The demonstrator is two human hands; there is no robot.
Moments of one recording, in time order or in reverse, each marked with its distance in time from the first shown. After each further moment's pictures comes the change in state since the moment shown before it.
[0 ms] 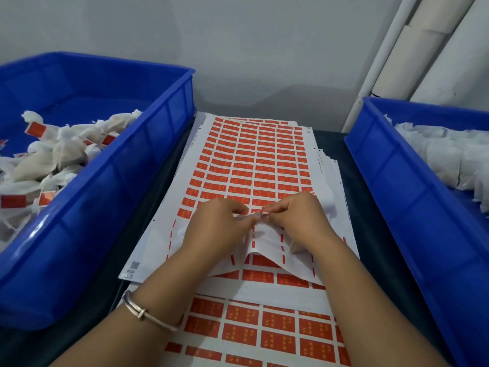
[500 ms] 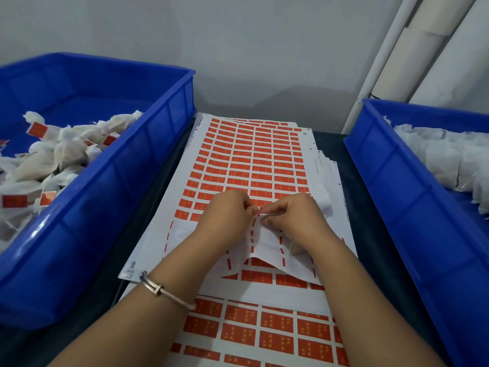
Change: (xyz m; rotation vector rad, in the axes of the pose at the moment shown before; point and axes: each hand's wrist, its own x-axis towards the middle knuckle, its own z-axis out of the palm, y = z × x) left_hand 0.021 0.023 0.000 0.094 -0.136 0.004; right_hand -0.002 -0.001 -0.002 0.038 -0.039 -0.015
